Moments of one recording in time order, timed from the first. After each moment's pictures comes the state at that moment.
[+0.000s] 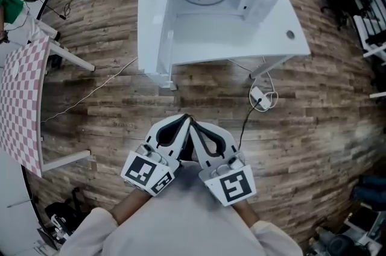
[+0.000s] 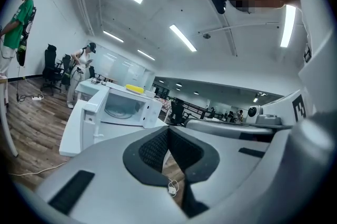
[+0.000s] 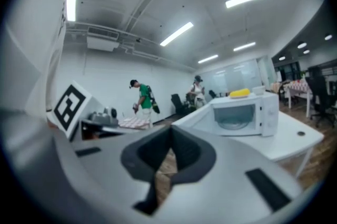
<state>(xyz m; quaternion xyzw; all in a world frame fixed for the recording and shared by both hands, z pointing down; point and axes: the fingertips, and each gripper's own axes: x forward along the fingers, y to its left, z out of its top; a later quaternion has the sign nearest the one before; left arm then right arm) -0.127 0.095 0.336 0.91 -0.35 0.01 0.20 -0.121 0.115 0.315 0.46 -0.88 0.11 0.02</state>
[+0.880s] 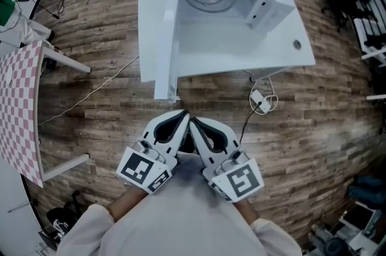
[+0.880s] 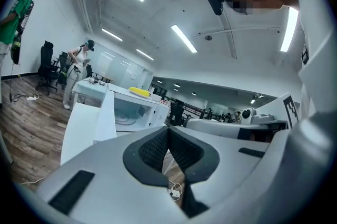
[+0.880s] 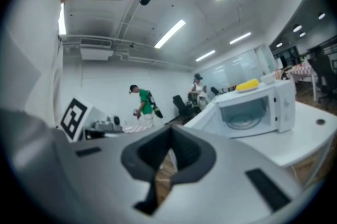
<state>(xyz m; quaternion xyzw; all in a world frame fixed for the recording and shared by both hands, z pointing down) -0.153 0.011 0.337 0.92 -0.34 0.01 0.20 -0.147 0.031 0.316 0.45 -0.88 0.16 -0.01</state>
